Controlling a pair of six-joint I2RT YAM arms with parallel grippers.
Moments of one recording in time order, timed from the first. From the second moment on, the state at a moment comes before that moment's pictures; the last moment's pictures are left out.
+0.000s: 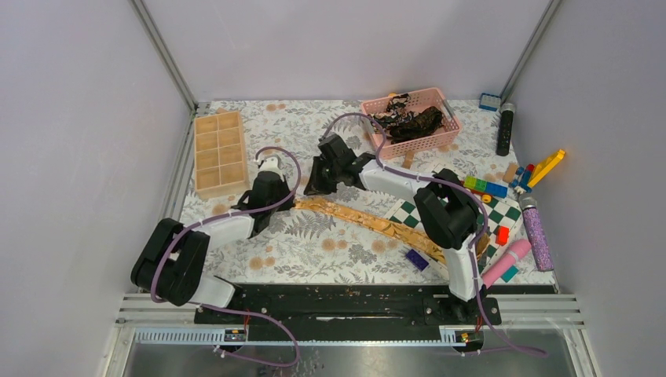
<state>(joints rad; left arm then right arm) -0.41 1.42 0.54 0.25 -0.11 -0.49 0.77 2.06 1.53 -0.25 -0.26 0.85</state>
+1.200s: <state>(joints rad) -0.48 1.40 0.49 0.42 -0.27 -0.38 0.77 2.11 1.46 -0.40 -0.17 0.78</state>
